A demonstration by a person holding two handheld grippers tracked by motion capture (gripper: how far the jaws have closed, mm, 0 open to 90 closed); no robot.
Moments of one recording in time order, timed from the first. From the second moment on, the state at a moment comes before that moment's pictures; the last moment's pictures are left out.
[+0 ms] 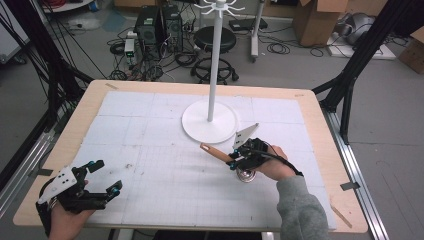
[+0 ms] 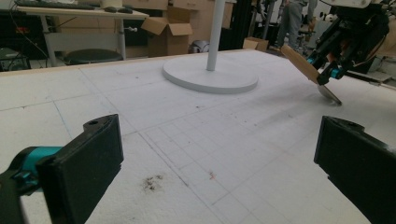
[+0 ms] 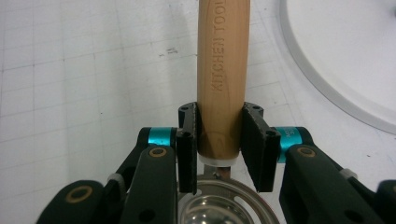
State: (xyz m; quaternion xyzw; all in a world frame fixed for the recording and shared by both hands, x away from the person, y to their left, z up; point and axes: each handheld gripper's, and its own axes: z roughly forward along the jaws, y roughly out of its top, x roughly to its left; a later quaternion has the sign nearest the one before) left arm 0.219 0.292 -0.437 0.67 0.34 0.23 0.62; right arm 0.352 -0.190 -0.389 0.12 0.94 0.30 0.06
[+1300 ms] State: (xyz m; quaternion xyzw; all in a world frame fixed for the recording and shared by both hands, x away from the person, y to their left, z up) left arm 0.220 0.290 -0.437 0.67 0.34 0.23 0.61; right arm 0.348 -0.209 -0.375 0.14 0.92 0.36 0.07
